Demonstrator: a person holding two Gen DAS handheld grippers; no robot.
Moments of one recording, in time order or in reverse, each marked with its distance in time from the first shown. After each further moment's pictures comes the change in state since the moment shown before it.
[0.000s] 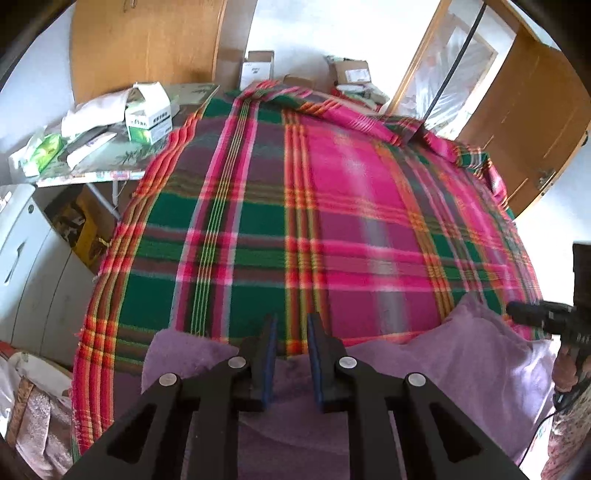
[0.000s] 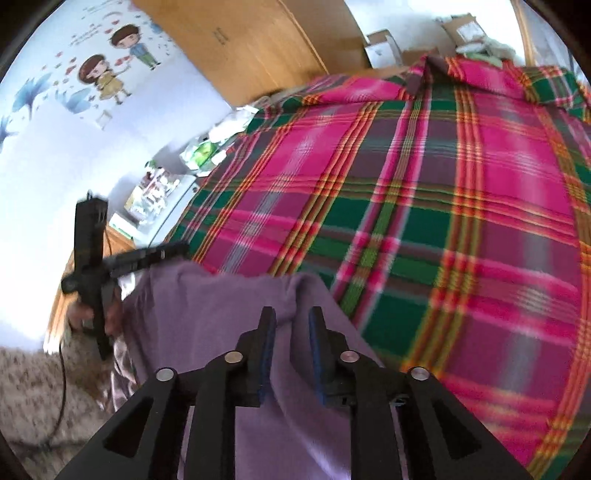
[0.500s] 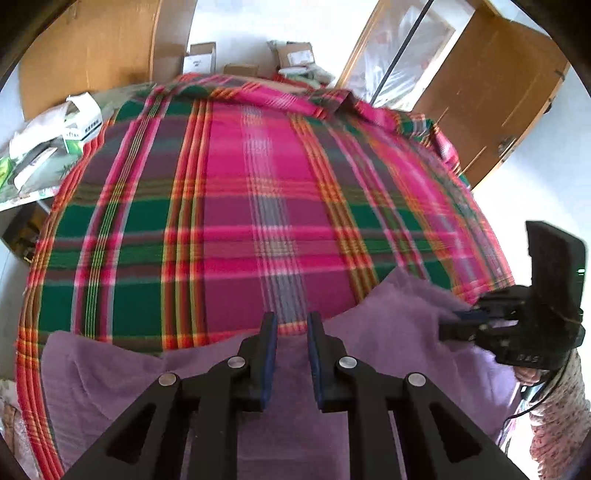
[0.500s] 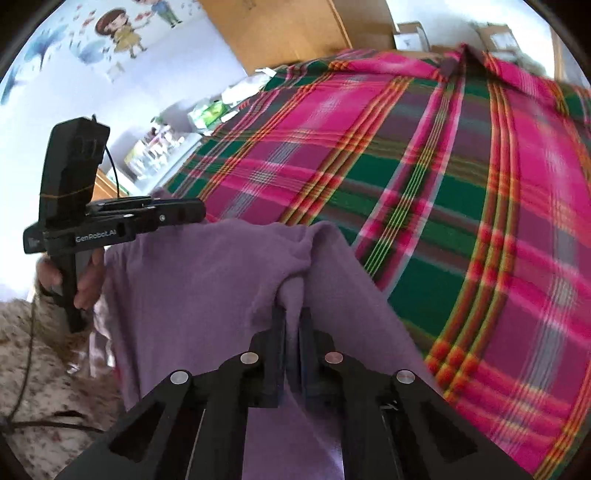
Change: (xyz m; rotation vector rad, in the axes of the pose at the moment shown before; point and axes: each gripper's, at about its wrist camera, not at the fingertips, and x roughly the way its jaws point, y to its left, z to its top) left arm 0.021 -0.060 -0.002 0.097 0.082 -0.127; right arm 0.032 0.014 -0.005 -0.114 0.063 -0.009
